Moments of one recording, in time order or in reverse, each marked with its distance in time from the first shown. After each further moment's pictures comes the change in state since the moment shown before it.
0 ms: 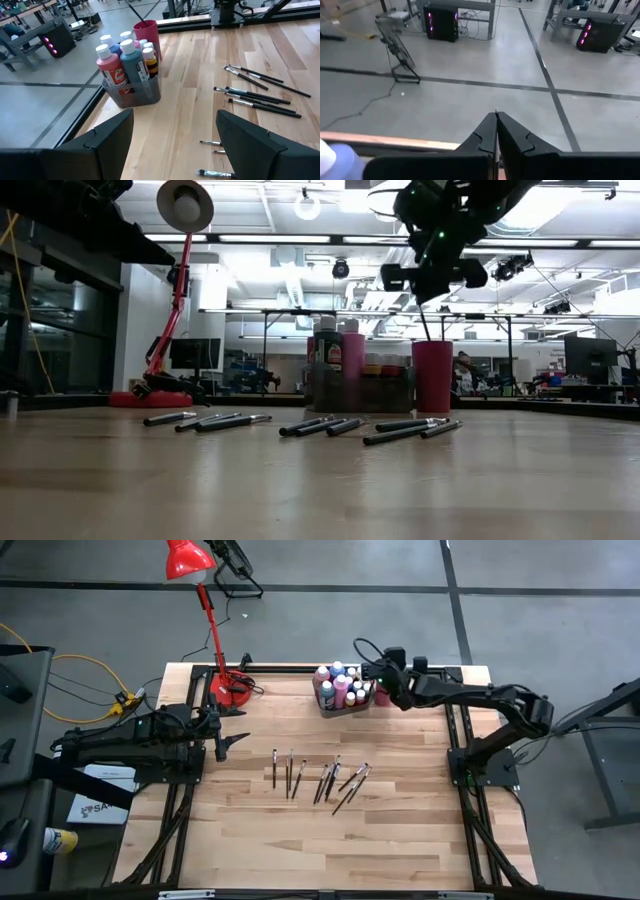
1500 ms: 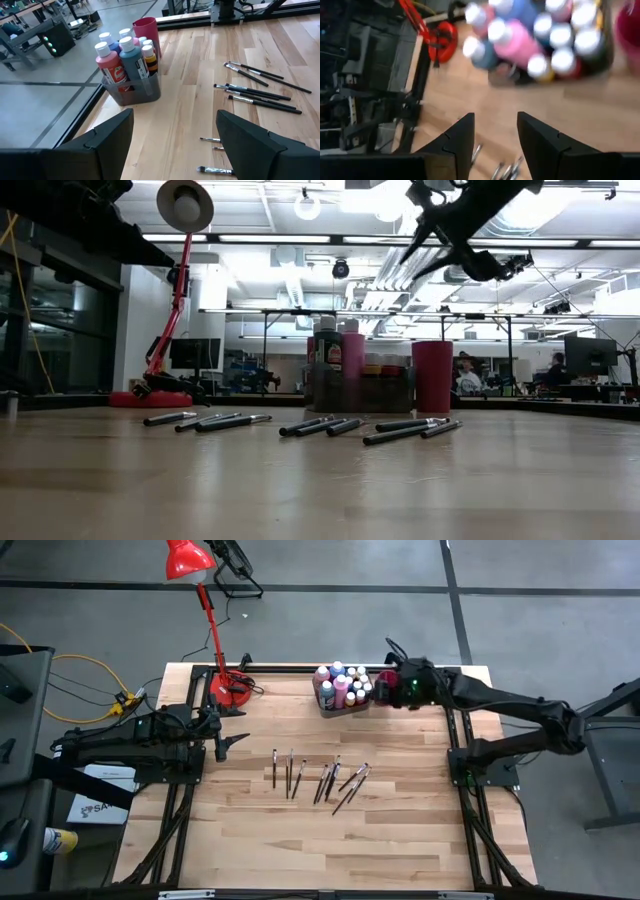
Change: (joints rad) left arm 0.000 0.000 0.000 -0.012 0.002 0.008; right arm 0.035 -0.311 0.000 -0.294 -0.987 0.529
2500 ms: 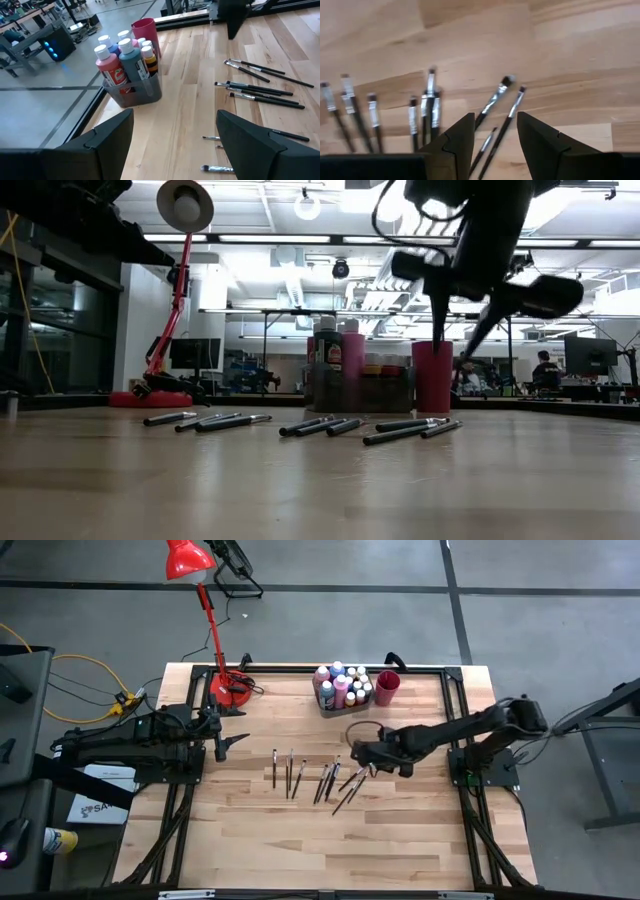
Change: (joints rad) left arm 0.000 0.000 0.000 0.000 0.002 0.045; right arm 0.507 0.379 0.000 -0.234 0.175 0.835
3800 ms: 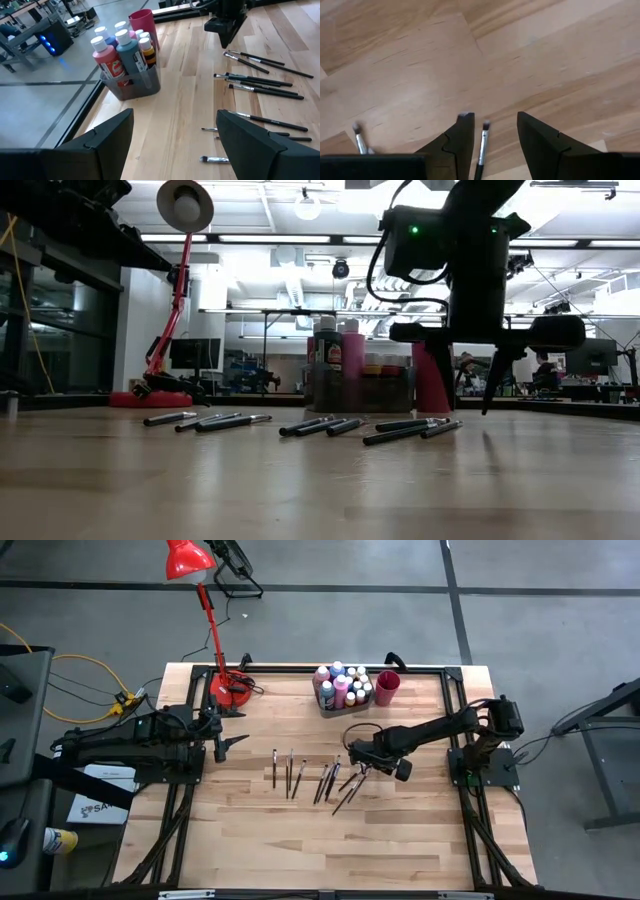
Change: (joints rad) left arm 0.000 0.000 0.000 -0.038 0.000 -0.001; right arm -0.071 0.187 0.000 -0.034 -0.077 0.156
